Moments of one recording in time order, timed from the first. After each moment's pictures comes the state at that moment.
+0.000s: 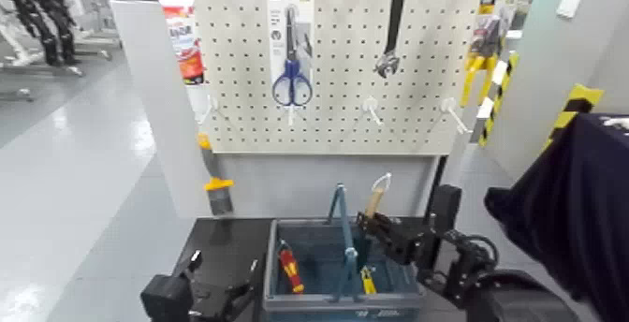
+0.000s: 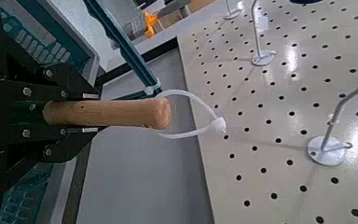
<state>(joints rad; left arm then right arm) 0.20 0.16 -0.19 -1.65 0.15 -0.16 -0.01 -0.28 -0.20 0.23 -1.28 -0.48 0.27 0.51</state>
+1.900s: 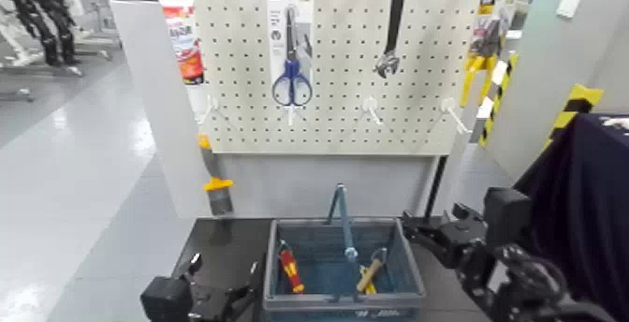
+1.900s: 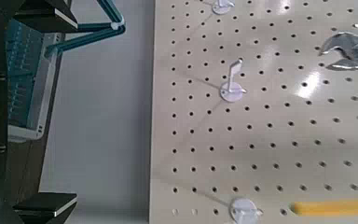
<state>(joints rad) 0.21 0.16 -0.19 -1.65 0.15 -0.15 -0.01 0.02 -0.18 0.04 -1.76 -0.23 0.27 0.19</state>
